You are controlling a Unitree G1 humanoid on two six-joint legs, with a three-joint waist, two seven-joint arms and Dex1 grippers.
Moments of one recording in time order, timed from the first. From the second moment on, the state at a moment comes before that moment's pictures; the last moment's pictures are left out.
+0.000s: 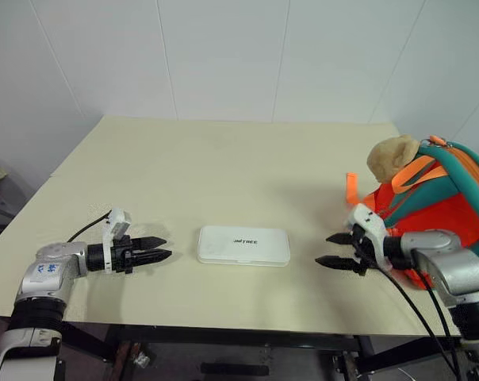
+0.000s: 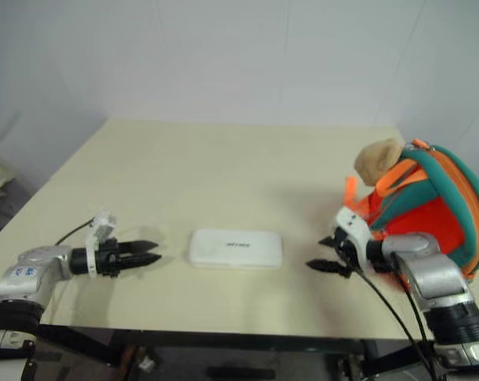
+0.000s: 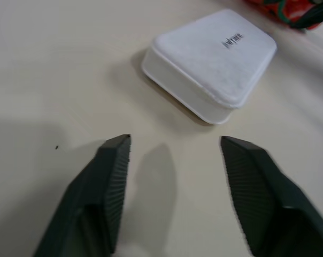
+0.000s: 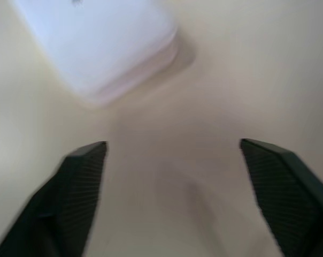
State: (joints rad) left arm -0.62 0.76 0.10 0.49 -0.36 0.54 -1.21; right arm -0.62 -0.80 0.00 0.07 0.31 0.75 1.06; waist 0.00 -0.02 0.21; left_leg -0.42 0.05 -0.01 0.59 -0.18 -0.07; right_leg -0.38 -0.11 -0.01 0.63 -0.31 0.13
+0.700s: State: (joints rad) left arm -0.92 0.59 0.08 0.72 -0.45 1.23 -1.10; right arm -0.85 -0.60 -0.08 0.11 0.48 1.40 0.75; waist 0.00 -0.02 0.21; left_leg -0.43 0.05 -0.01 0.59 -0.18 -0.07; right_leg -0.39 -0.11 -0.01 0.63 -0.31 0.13
